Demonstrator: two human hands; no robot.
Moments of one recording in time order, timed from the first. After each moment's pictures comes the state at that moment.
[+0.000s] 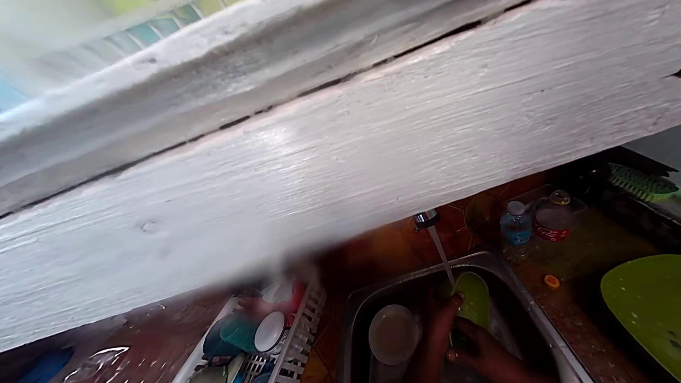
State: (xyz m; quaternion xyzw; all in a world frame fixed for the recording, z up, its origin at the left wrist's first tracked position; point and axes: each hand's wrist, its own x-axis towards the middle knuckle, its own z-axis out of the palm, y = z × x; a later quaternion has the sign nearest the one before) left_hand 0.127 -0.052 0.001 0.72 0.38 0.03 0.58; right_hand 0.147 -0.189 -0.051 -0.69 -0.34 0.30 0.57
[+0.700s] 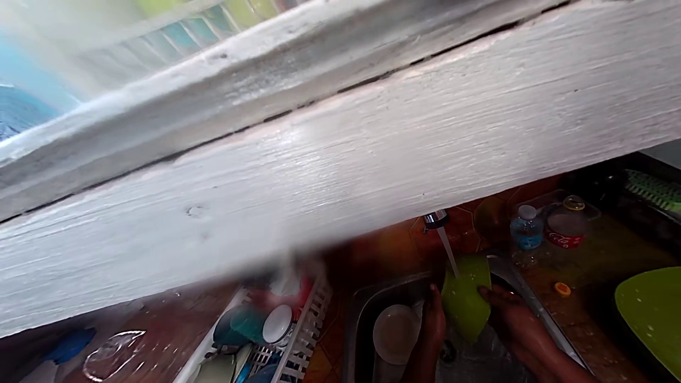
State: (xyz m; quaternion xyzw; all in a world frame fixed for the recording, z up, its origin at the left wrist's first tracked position) left_hand 0.109 -0.039 0.014 0.73 0.27 0.08 0.62; right_hand 0.169 -0.187 0.041 -0.46 0.04 0.26 0.85
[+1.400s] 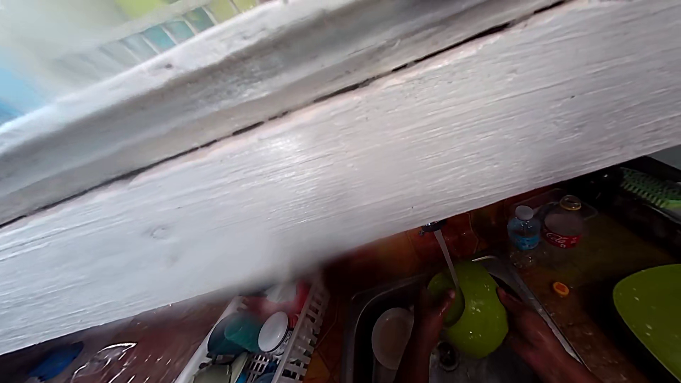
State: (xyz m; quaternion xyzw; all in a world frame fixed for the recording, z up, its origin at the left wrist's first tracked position) left_hand 0.123 -0.016 -0.004 0.74 0.26 0.07 0.61; right_hand 0.184 -0.200 -0.006 -0.35 0.15 0.27 0.89
